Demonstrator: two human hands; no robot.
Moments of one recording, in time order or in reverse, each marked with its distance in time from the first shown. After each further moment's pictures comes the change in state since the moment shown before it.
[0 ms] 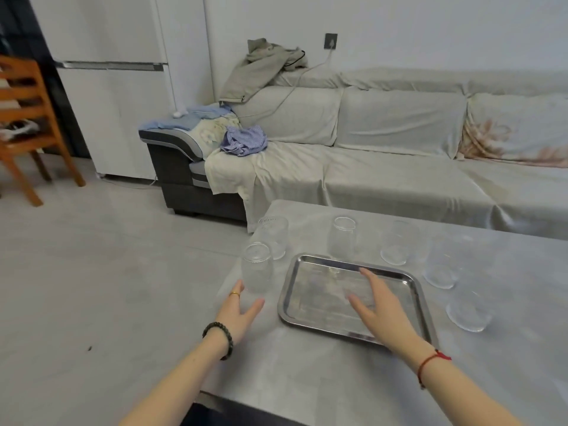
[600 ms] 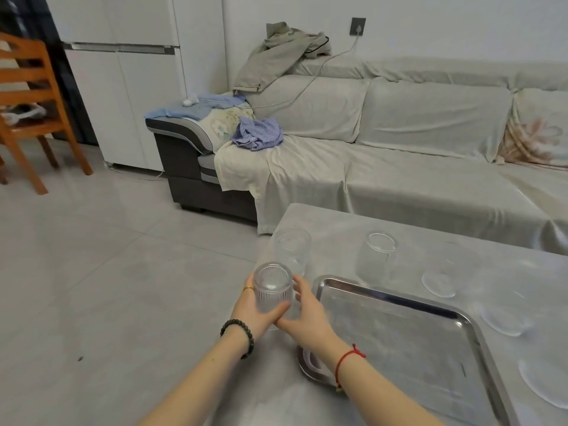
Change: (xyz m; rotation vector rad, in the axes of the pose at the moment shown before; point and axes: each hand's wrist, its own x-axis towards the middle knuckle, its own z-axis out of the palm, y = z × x) left_hand 0.104 -0.006 0.002 -0.126 0.081 -0.013; right_hand 0.103 -0.064 0.140 0.380 -0.287 0.042
